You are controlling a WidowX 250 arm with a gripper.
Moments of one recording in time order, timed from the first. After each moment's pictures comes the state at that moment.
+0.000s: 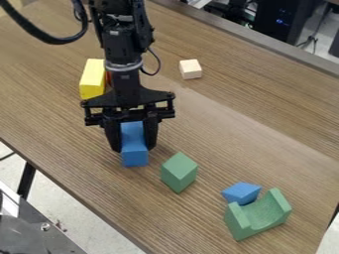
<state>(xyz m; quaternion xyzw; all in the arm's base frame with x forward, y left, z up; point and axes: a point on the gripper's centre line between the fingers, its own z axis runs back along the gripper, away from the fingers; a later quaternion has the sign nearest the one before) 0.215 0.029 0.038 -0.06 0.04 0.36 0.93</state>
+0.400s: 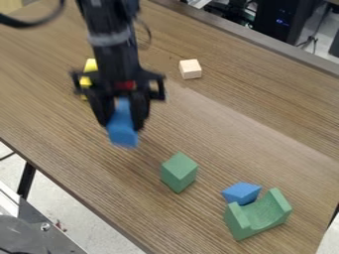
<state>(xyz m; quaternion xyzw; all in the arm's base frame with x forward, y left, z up) 0.209 0.033 0.097 -0.06 -0.02 0.18 0.98</state>
